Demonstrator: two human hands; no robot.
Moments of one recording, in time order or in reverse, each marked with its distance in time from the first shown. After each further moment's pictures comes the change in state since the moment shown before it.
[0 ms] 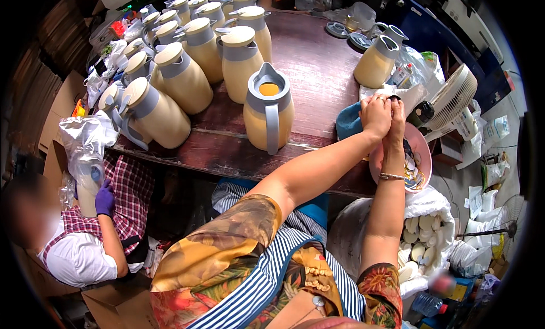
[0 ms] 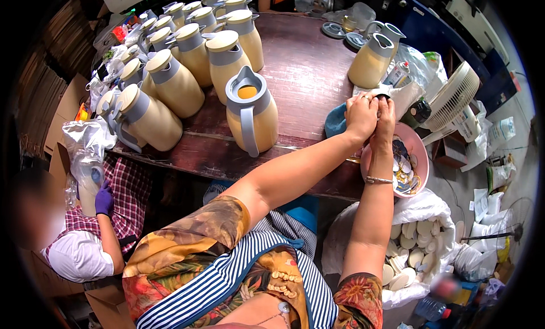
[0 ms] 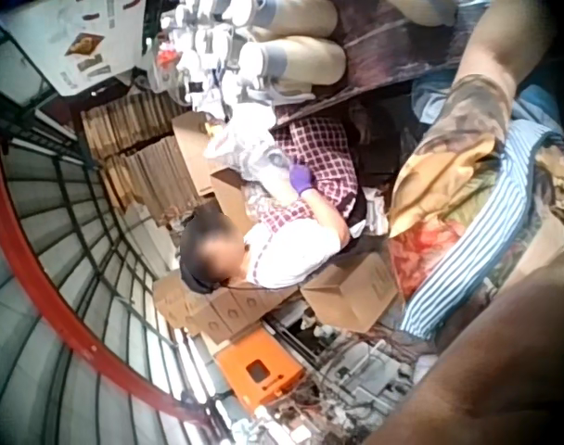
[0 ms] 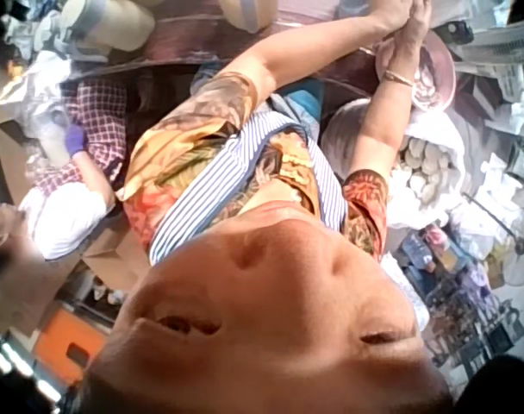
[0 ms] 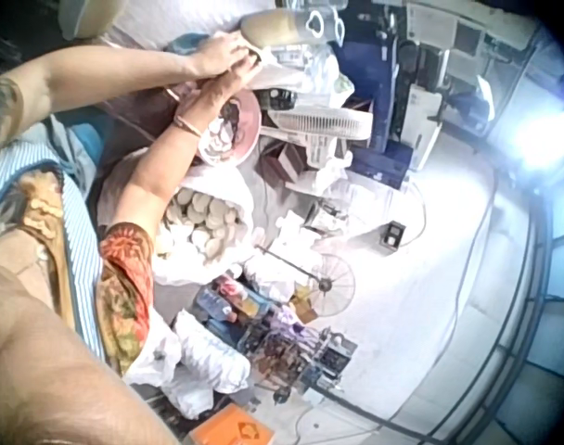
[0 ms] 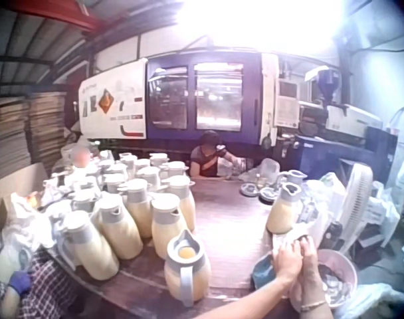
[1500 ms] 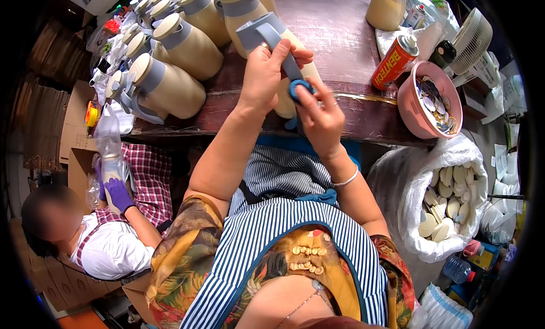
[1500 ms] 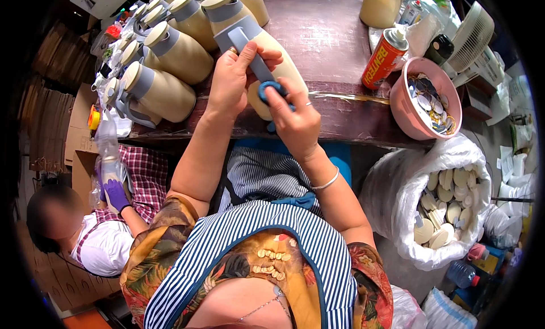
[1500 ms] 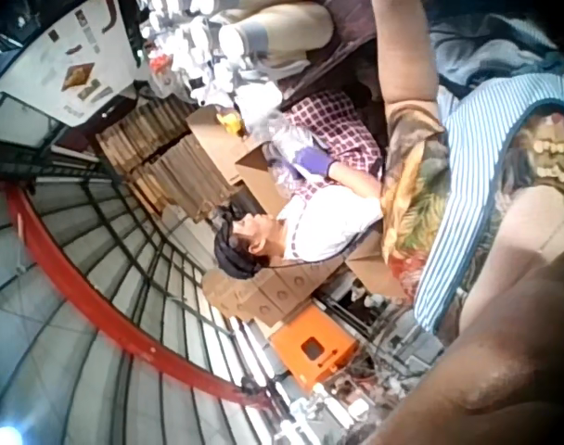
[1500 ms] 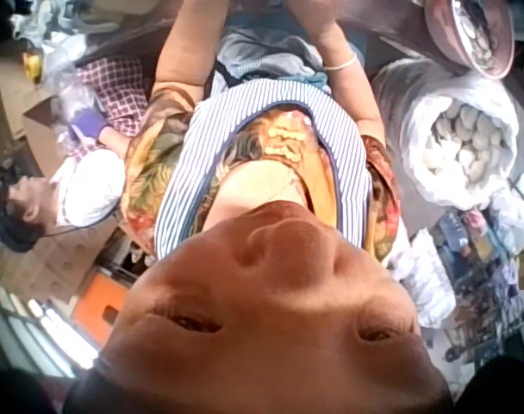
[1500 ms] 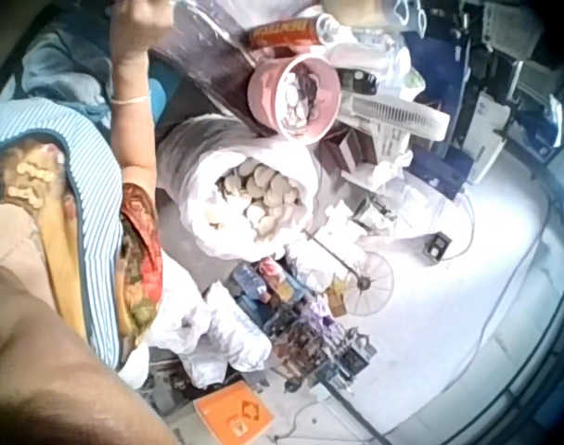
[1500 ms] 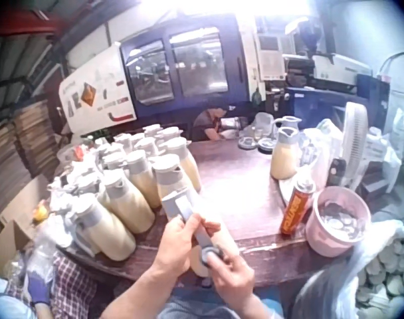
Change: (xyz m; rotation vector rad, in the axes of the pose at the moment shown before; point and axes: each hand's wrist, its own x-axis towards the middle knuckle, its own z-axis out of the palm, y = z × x) left_hand -0.059 -0.004 -0.288 -0.548 -0.197 -0.142; right_hand -0.219 0.039 0.182 -0.820 -0.134 -0.788
